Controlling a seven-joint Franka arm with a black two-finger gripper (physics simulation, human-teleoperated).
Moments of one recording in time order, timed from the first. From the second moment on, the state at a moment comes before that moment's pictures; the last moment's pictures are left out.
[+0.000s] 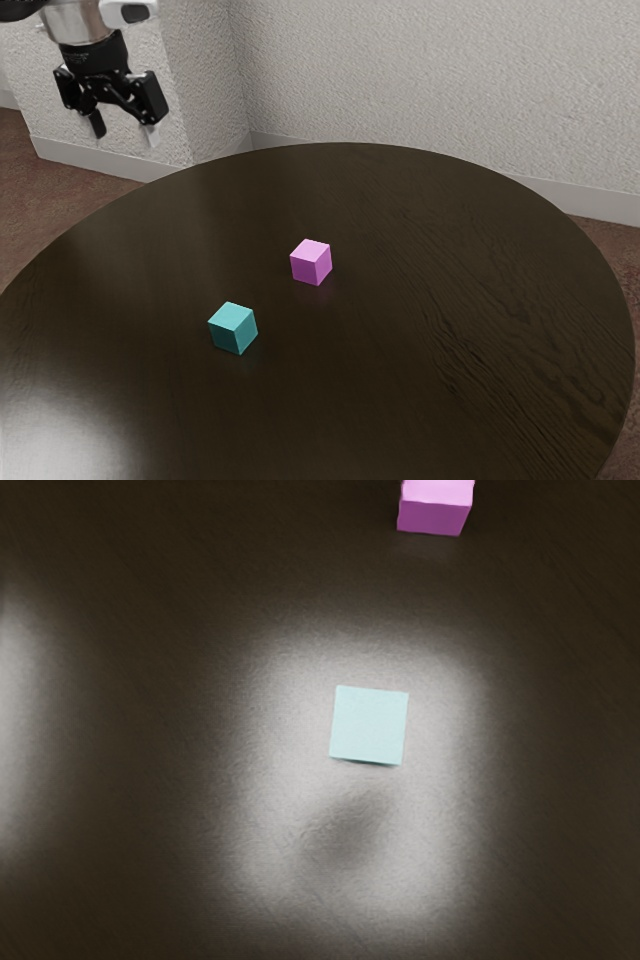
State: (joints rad) arm -0.18 -0.22 0.16 -1.66 0.10 1.54 -0.12
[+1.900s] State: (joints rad) arm -0.08 0.28 0.13 -2.11 -0.05 2.47 0.10
